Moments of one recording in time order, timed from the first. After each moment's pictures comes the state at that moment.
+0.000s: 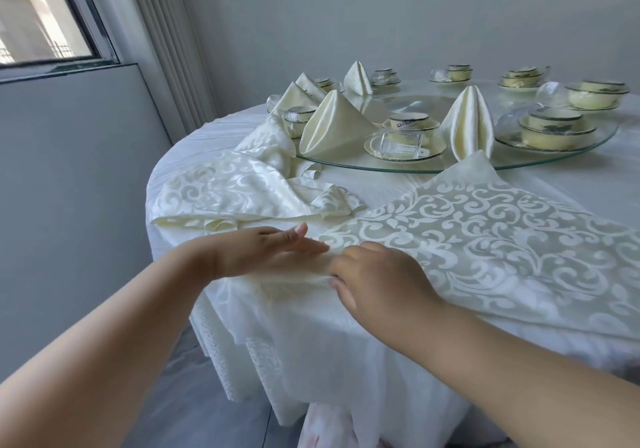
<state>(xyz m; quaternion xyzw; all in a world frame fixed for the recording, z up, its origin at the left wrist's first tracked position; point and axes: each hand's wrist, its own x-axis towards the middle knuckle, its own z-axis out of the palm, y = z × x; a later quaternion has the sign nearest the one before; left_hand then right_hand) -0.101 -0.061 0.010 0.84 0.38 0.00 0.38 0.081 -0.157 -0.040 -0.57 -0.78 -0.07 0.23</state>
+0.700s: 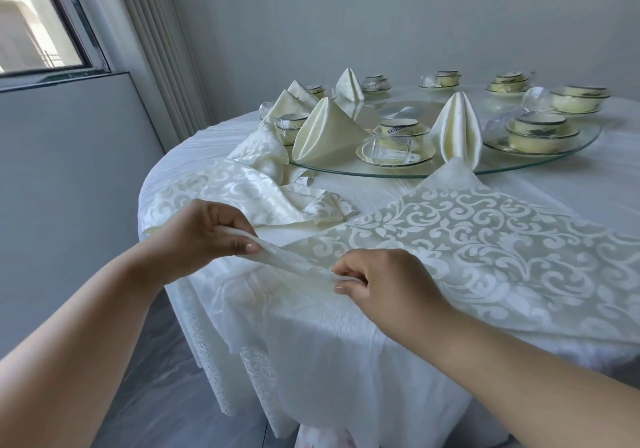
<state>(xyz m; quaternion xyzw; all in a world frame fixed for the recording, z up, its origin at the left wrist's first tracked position) -0.142 -0.053 0.022 0.82 0.37 0.28 0.32 0.094 -0.167 -0.031 -0.61 -0.71 0.10 0.34</state>
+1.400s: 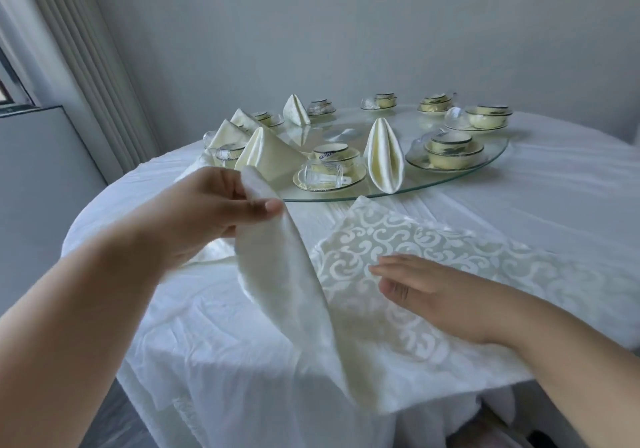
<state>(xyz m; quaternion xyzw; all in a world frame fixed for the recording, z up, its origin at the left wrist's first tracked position) -0.020 -0.078 0.081 0.77 0.26 0.29 0.51 0.232 -0.200 -0.028 -0.63 -0.76 0.13 0.12</state>
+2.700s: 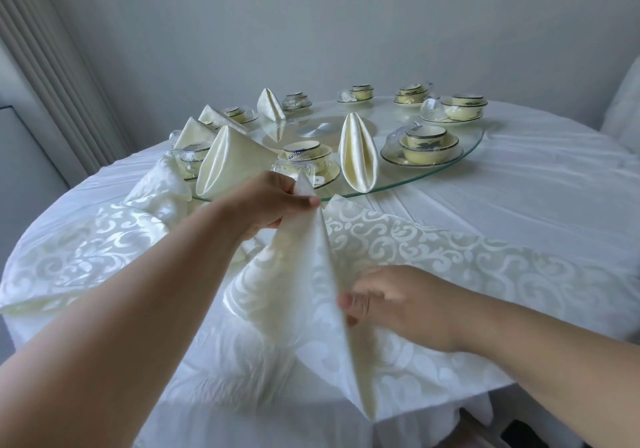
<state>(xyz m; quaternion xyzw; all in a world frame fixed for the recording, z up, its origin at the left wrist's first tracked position) 0.097 0.002 0.036 0.76 0.40 0.21 0.46 0.223 -0.206 0.001 -0.64 -0.69 0.26 0.22</state>
